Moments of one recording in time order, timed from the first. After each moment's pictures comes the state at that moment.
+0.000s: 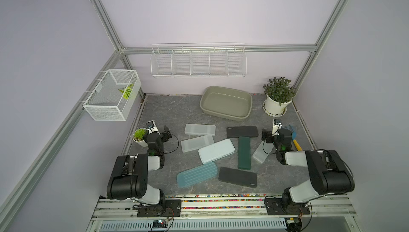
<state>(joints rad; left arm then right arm) 0.01 1.51 0.34 0.92 -0.18 -0.15 0.03 1.53 0.40 0.69 0.08 -0.02</state>
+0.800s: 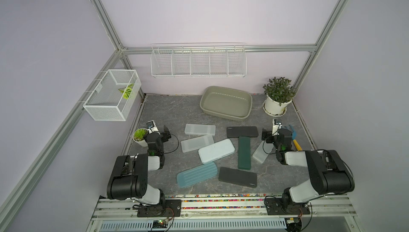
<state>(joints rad) 0.01 1.50 0.34 0.89 -0.18 -0.14 0.03 1.53 0.40 0.69 0.09 -0.02</state>
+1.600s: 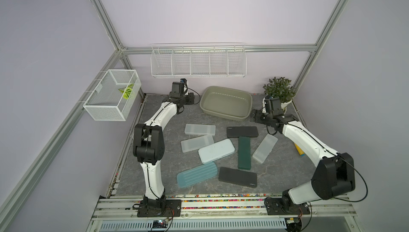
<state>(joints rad) -0.26 2.07 1.75 -0.32 0.16 -0.17 0.28 1.50 1.20 -0.53 0.07 0.39</state>
